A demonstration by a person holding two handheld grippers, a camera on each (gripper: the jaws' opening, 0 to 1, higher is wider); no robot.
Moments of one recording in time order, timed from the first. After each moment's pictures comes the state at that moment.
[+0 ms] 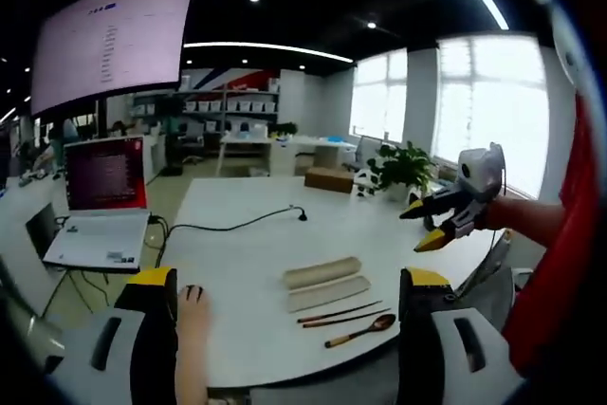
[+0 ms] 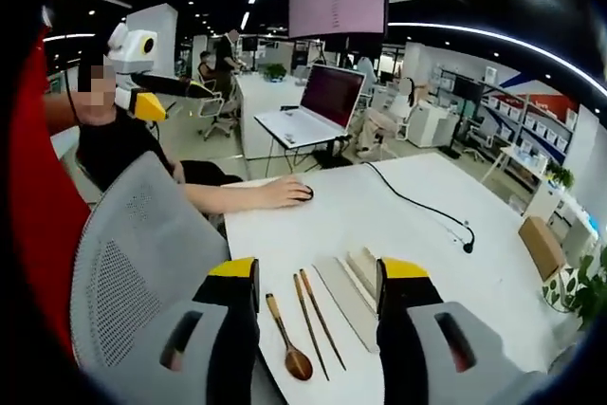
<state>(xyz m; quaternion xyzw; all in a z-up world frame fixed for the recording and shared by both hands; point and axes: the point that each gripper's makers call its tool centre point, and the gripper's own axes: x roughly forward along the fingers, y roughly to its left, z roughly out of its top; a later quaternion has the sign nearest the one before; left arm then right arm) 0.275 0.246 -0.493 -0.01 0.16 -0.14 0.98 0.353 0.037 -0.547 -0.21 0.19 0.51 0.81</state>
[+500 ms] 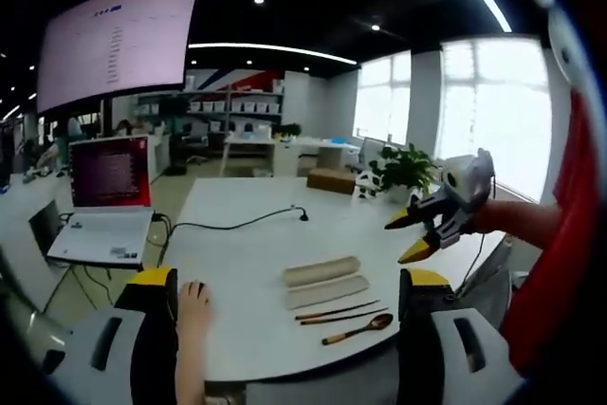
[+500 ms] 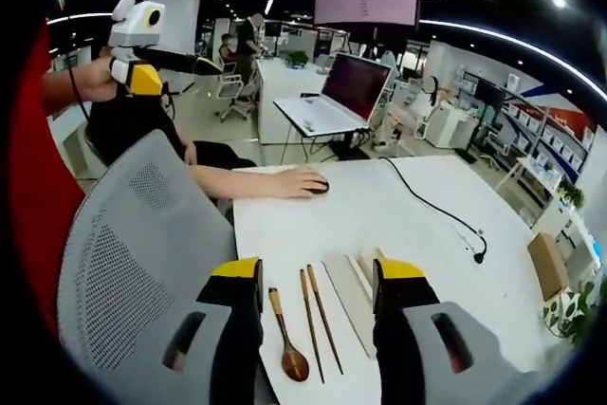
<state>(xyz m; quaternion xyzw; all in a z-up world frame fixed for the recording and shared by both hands) 0.262 0.246 -0.495 -0.01 0.16 -0.13 0.98 0.353 0.052 -0.568 -0.25 0.20 0.54 0.78</state>
